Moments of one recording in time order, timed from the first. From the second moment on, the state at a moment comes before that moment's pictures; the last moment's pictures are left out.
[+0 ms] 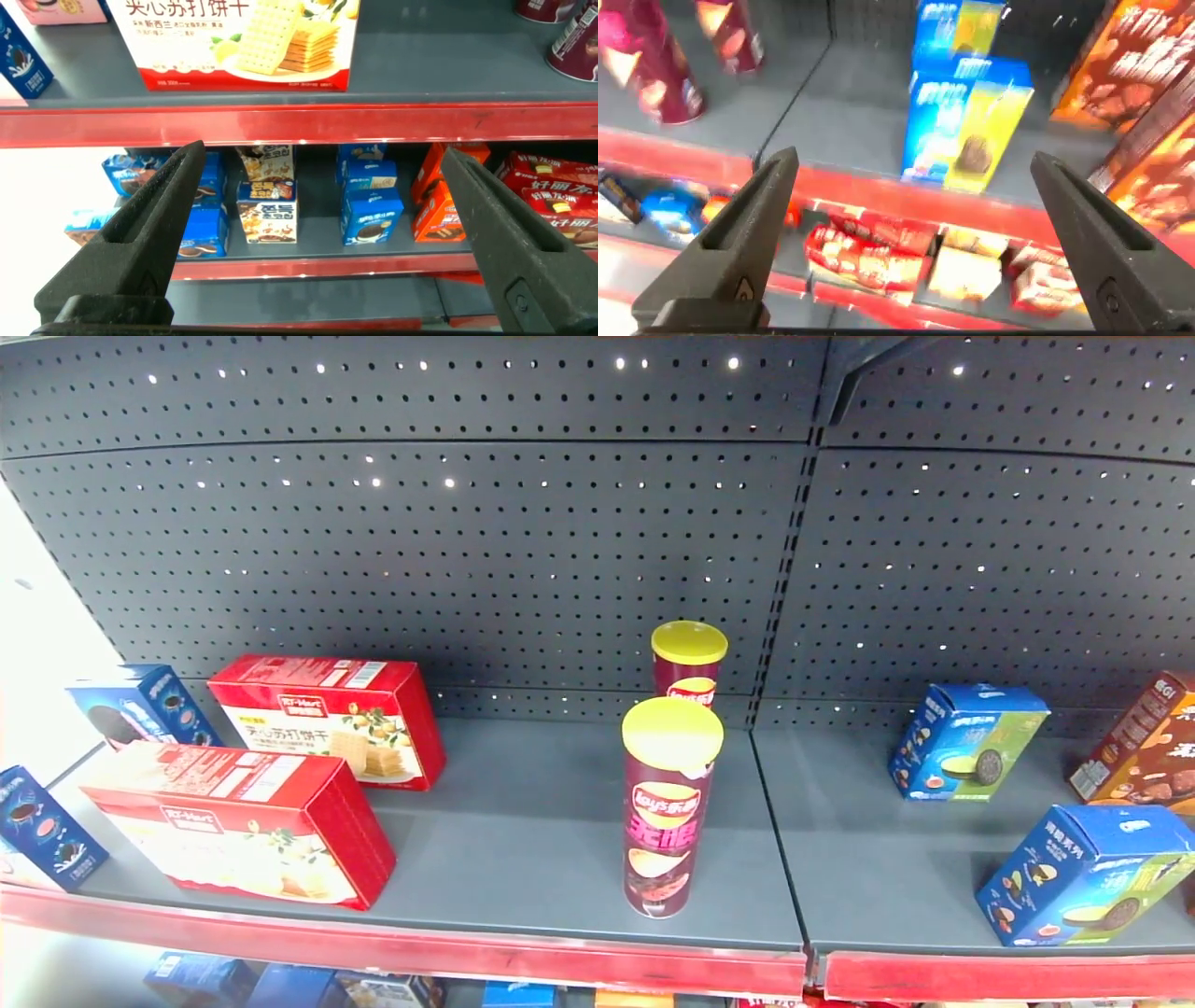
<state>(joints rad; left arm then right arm) -0.15 0.10 0.00 0.00 0.05 -0.03 -0.05 0.16 -0.32 0.19 0.16 -0.09</state>
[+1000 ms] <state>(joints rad) -0.15 0.10 0.00 0.00 0.05 -0.03 -0.05 0.08 0.00 -0.06 0.14 -0.13</state>
